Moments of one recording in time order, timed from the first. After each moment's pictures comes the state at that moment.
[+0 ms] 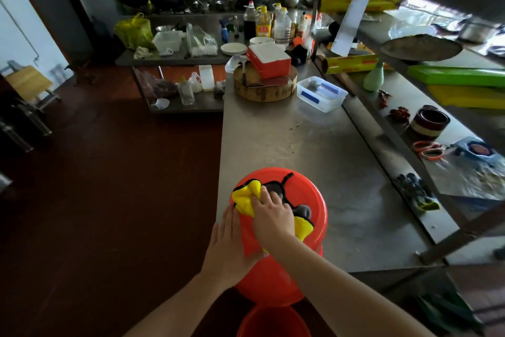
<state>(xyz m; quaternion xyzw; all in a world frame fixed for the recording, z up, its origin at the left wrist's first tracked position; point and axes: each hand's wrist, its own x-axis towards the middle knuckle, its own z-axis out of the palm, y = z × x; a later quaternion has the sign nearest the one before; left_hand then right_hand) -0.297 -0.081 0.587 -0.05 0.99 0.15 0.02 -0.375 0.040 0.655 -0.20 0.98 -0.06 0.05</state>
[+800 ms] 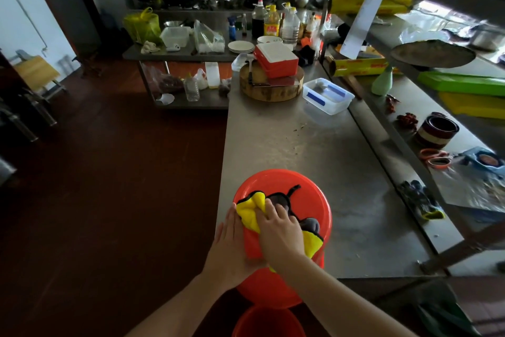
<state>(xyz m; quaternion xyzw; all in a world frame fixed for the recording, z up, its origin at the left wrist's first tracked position) -0.298 -0.075 0.596 -0.05 0.98 0.18 0.03 -0.352 0.057 0.653 -0.24 0.97 -0.03 0.05</state>
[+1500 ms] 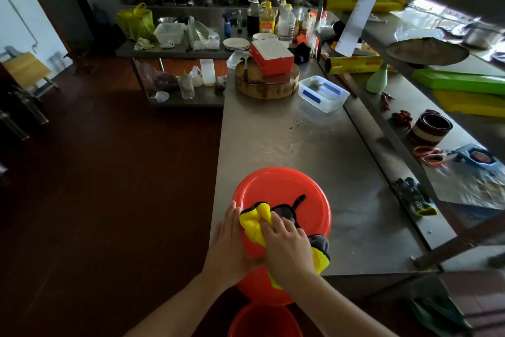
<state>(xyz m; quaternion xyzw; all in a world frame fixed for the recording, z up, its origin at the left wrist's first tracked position) -0.300 -0.066 0.596 -0.06 0.97 0.23 0.00 -0.328 0.088 0.652 -0.24 0.97 -0.05 0.06</state>
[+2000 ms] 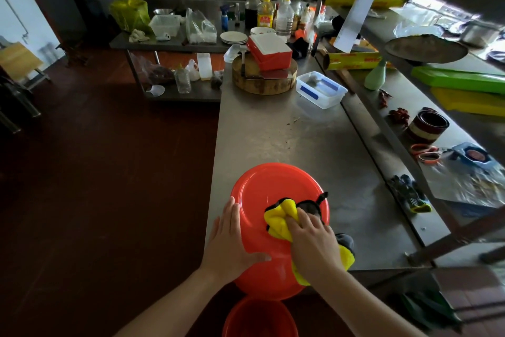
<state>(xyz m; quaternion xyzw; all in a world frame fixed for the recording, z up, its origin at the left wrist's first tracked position) -0.303 -0.065 0.598 -0.04 0.96 0.26 0.00 -0.338 0.138 0.665 -0.19 0.98 -0.01 0.07</state>
